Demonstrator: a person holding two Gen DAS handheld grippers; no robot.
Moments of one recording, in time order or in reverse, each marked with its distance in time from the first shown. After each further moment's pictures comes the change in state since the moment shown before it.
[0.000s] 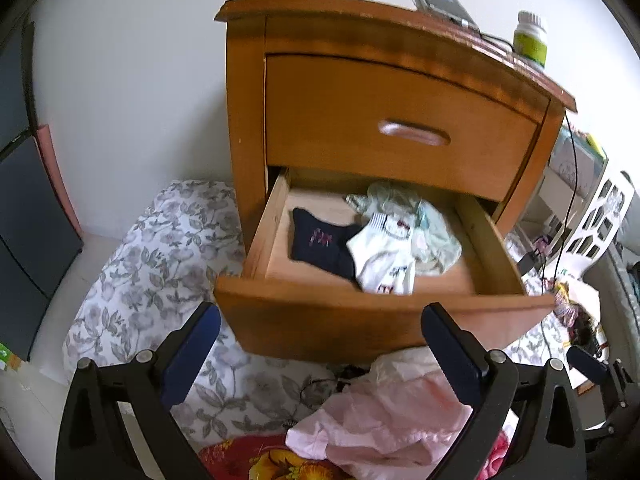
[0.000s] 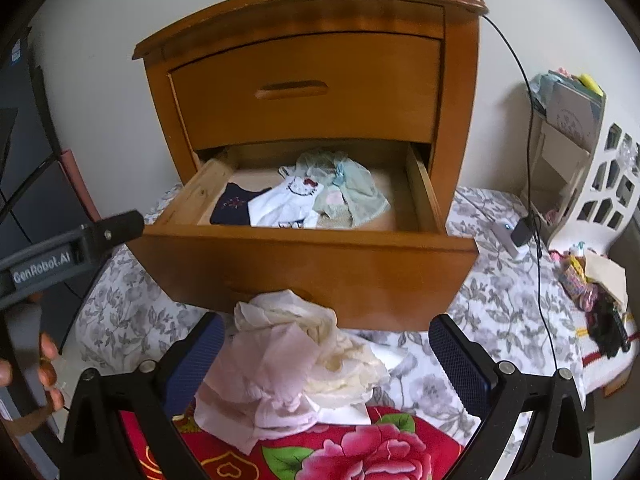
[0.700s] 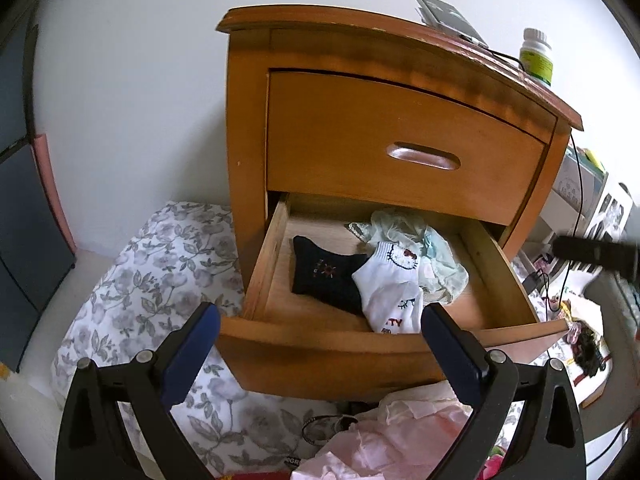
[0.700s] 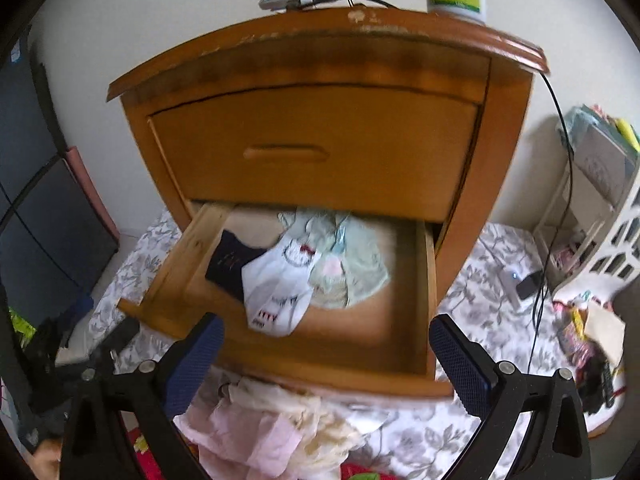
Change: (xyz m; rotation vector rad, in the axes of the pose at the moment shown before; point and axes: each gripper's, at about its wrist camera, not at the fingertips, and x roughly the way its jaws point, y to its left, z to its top) left arm 0.022 0.009 0.007 0.013 -0.093 -0.016; right arm 0.024 -0.020 0.129 -0.057 0.067 0.047
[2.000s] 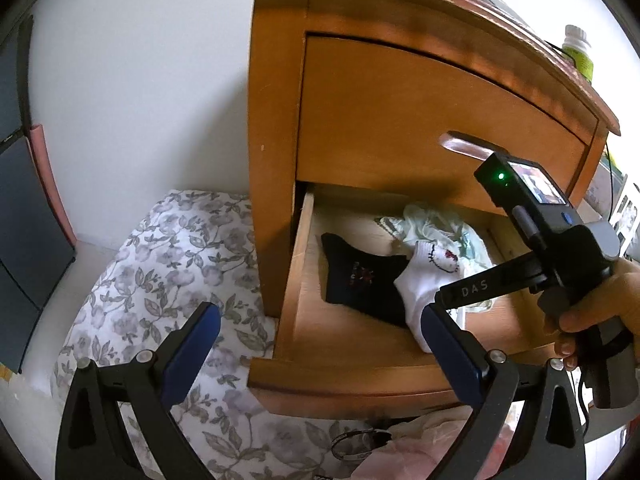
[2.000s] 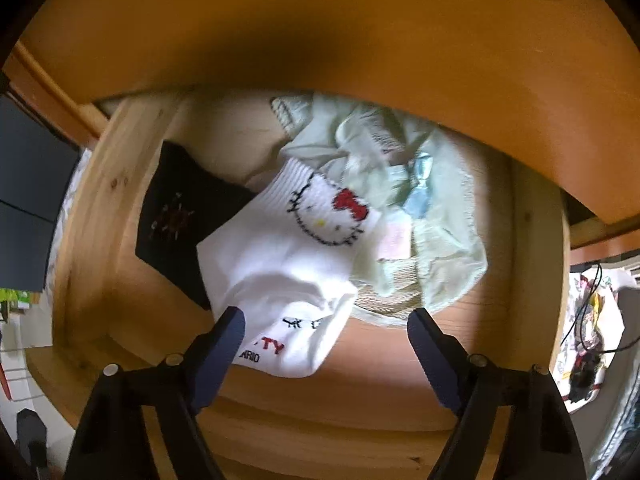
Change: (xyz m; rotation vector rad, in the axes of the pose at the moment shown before) left arm 0.046 0.040 0.015 -0.018 0.061 0.011; right arm 0.210 0.055 0.026 -0.067 0.532 -0.082
